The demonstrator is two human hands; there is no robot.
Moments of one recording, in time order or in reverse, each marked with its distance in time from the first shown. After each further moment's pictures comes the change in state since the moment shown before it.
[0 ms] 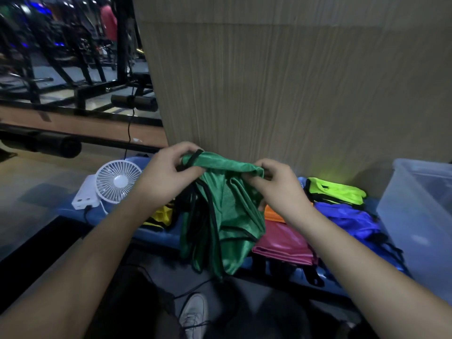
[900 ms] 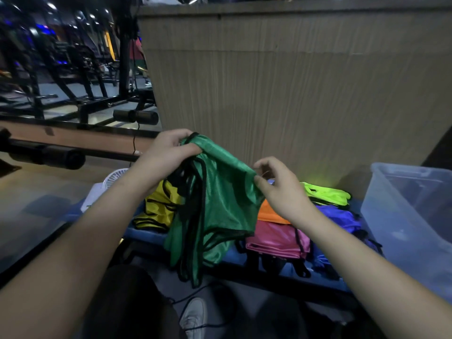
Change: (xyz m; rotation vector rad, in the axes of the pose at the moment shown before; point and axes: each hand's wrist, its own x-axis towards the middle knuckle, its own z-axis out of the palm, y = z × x) left_hand 0.009 0.058 -0.016 -0.125 0.041 -0.176; right_hand -0.022 -0.002 -0.027 -0.223 0.099 -0.222
